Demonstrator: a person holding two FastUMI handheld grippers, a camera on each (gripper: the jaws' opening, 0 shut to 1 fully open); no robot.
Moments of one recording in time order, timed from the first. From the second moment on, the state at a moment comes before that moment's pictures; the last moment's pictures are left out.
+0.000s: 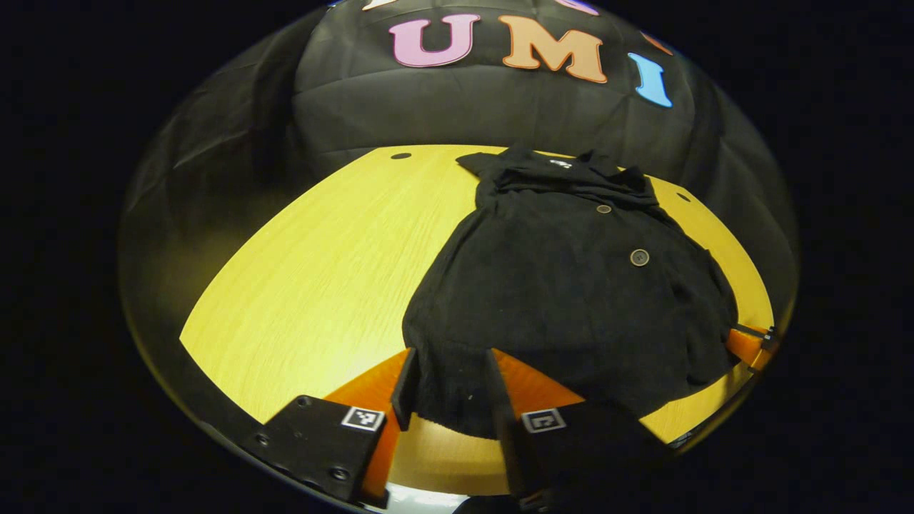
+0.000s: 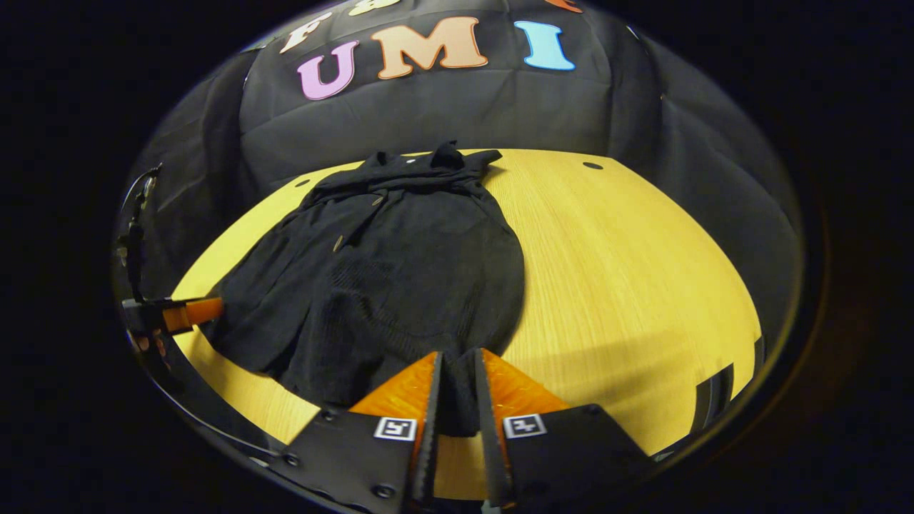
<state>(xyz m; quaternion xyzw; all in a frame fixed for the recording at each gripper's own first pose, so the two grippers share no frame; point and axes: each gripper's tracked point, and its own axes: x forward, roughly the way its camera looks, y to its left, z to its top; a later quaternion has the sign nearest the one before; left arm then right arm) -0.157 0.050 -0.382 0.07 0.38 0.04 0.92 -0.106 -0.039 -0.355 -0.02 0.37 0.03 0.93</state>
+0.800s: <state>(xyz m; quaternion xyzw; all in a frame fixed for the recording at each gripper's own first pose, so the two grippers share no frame) -0.176 0.053 -0.372 -0.01 0.39 0.01 0.92 -0.143 -0.038 -0.324 -0.02 0.40 0.05 0.92</state>
